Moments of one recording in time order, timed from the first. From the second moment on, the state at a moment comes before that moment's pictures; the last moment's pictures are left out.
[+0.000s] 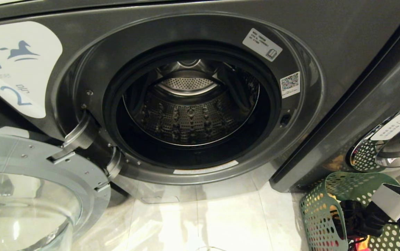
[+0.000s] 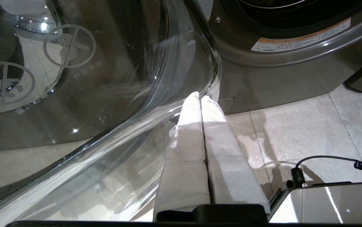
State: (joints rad) left arm -0.01 0.00 0.00 0.01 -0.03 0.07; right arm -0.44 3.05 -1.53 -0.39 0.09 0.56
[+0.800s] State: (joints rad) left arm -0.01 0.00 0.00 0.01 -0.03 0.07; right arm -0.45 3.06 -1.56 -0.38 0.02 0.56
